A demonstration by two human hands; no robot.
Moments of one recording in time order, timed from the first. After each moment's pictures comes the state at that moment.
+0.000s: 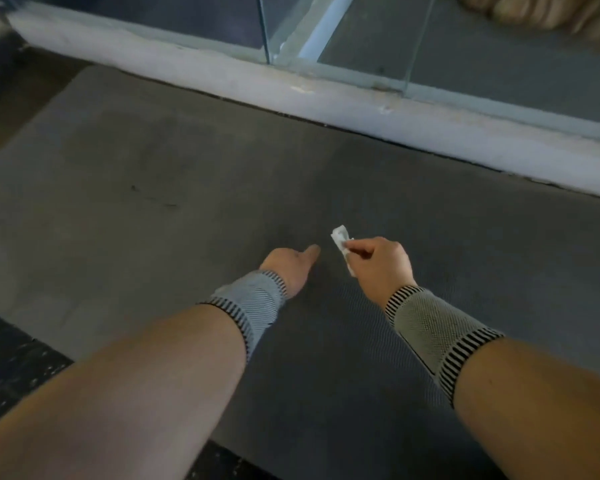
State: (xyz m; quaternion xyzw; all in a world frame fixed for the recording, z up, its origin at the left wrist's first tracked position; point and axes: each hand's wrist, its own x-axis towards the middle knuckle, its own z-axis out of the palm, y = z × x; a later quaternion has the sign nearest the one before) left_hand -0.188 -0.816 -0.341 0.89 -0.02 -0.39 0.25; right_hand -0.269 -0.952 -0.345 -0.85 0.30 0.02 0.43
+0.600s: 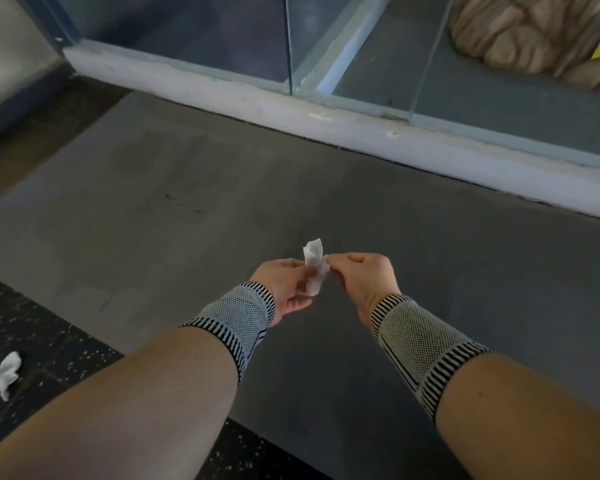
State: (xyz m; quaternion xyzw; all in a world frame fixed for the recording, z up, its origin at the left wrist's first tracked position) left_hand -0.224 -0.756 -0.304 0.68 0.15 -0.42 0.58; right_hand -0.282 -0.884 -0.314 -0.68 0.36 -0.01 0.64
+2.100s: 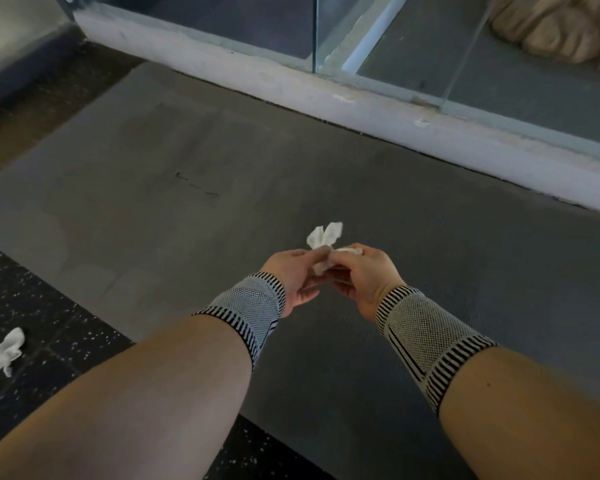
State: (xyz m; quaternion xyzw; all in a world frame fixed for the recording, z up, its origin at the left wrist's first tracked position) left_hand -0.207 -0.751 -0.332 0.66 0.20 -0.41 0.60; right_hand -0.262 -0.870 -0.323 -0.58 0.35 0.08 0.73
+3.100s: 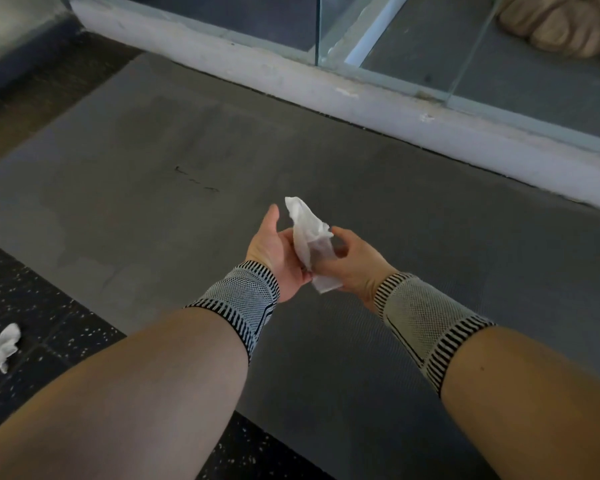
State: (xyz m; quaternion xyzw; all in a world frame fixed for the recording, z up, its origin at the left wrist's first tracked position) left_hand -0.192 -0.745 -0.318 0.44 0.24 -0.43 0.75; right_hand -0.248 -0.874 -0.333 -0.74 0.24 0.17 0.61
